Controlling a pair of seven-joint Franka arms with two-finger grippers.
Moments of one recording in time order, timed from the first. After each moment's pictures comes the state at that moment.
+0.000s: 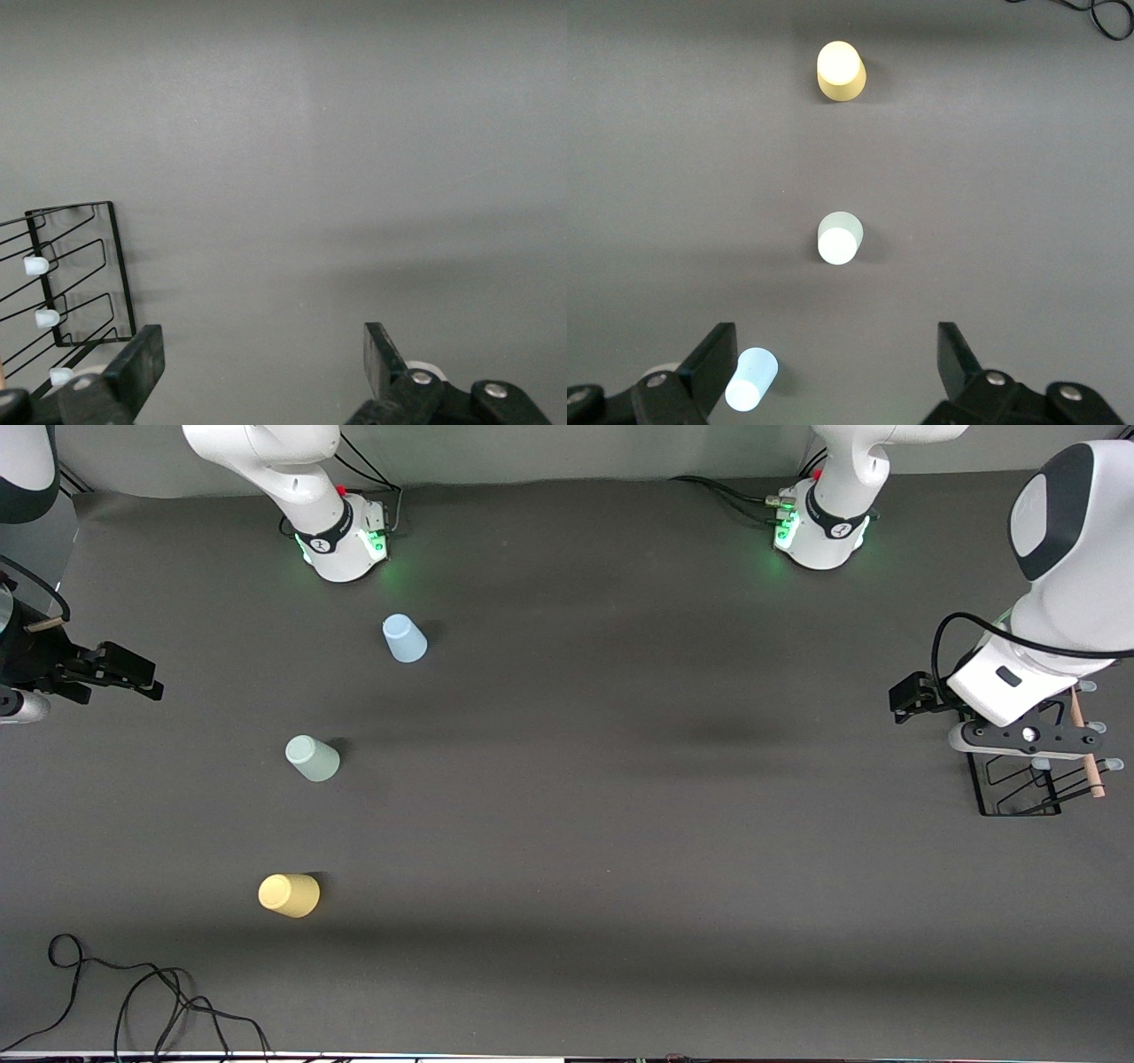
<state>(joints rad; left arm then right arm) -0.11 0.03 -0.02 -1.77 0.05 1.78 -0.04 -0.03 -0.02 -0.01 -1.66 0.00 1.61 -0.05</state>
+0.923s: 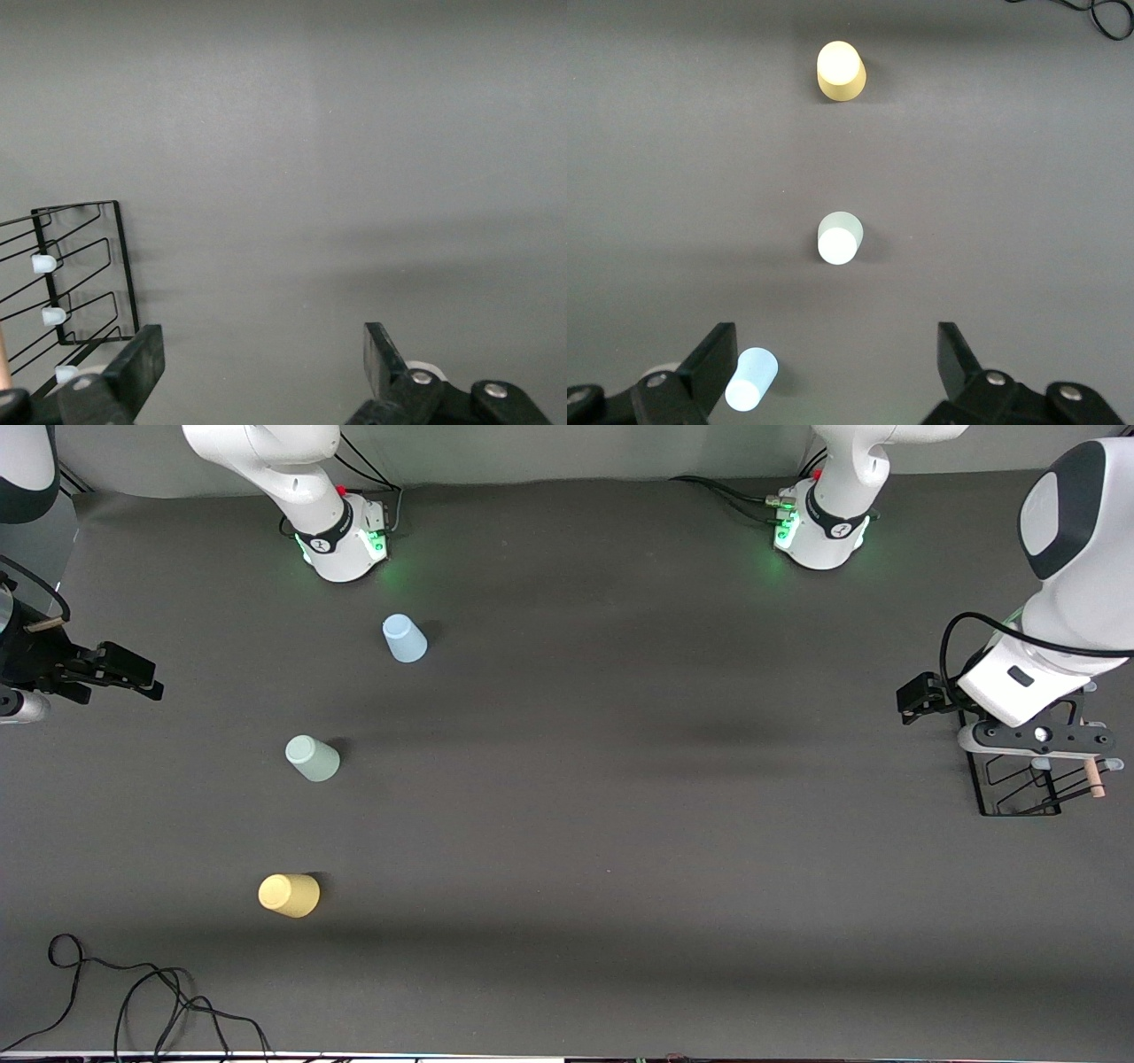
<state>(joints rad) -0.10 0.03 -0.02 -1.76 0.05 1.78 -0.04 -0.03 -0.02 -0.01 -1.66 0.00 1.61 -0.05</state>
